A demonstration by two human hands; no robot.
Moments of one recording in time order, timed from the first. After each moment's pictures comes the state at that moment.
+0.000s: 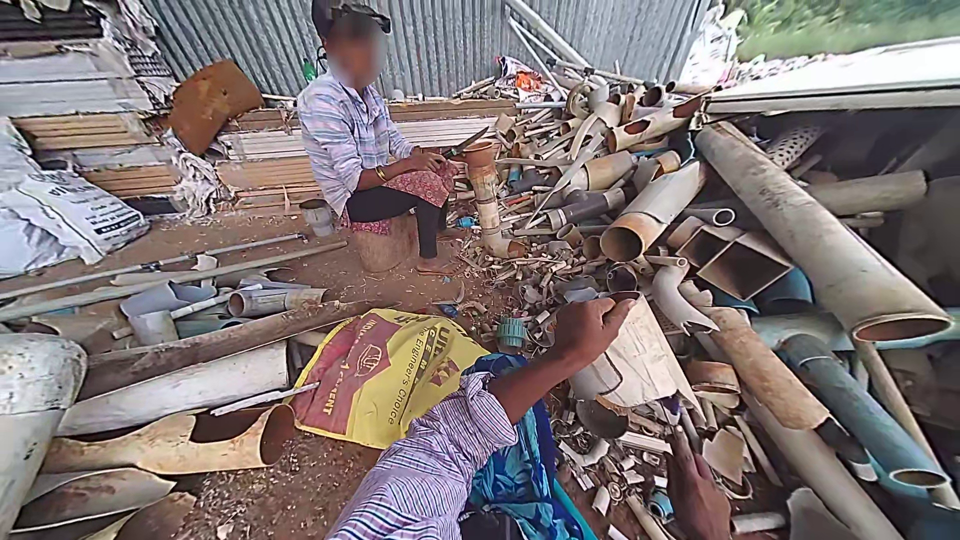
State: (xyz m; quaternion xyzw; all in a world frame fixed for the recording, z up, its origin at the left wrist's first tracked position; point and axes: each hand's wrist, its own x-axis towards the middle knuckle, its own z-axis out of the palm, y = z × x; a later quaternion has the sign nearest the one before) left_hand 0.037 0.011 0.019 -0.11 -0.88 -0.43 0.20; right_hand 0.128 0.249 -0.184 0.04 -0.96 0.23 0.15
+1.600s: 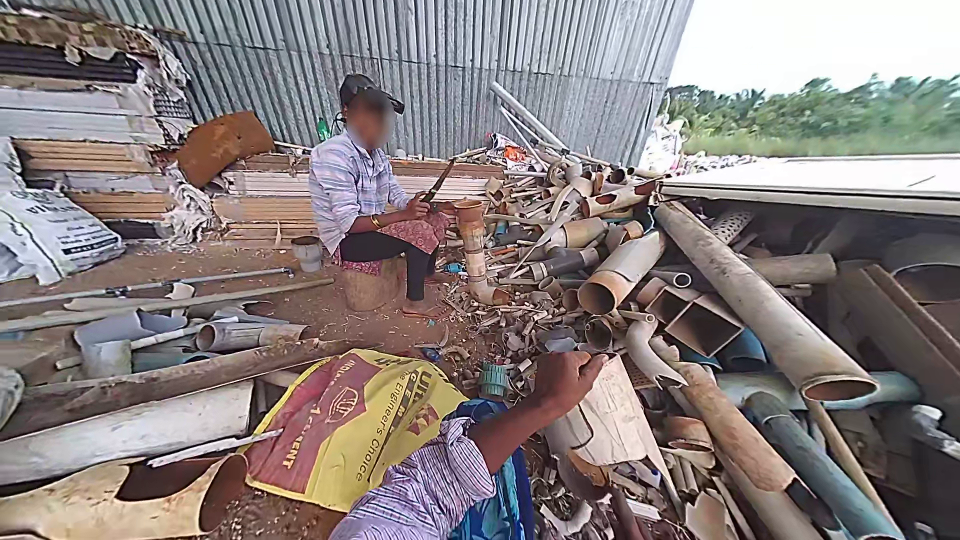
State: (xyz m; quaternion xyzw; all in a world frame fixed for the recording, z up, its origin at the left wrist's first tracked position) left_hand 0.040 0.008 0.023 -0.14 -0.89 -0.40 0.17; right_hand 0.136 0.223 -0.194 0.09 -0.96 0.27 0.05
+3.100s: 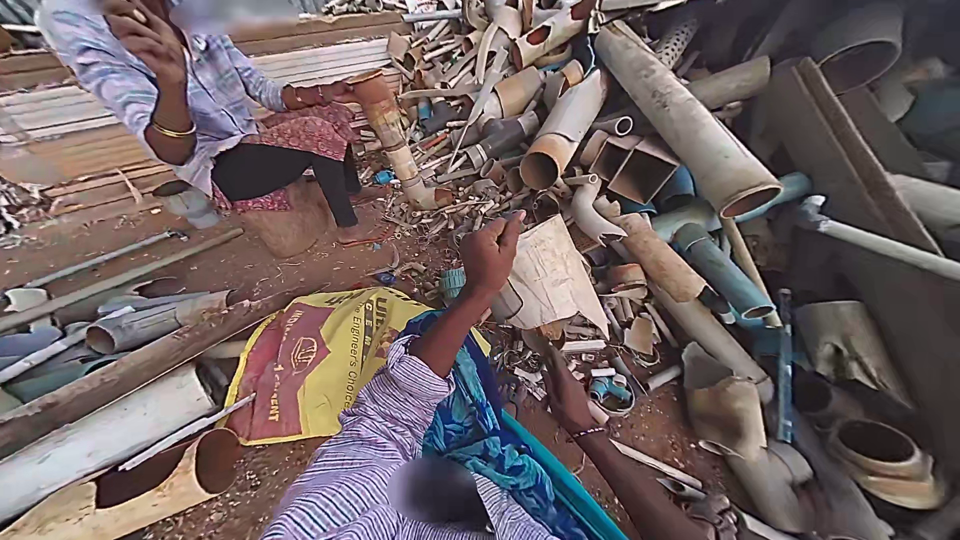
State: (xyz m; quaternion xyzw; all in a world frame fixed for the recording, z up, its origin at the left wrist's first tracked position) left_hand 0.016 0.004 -0.001 -0.12 -0.80 -0.46 0.36; right_hand 0.152 0.175 -0.203 0.09 -0.91 0.40 0.12
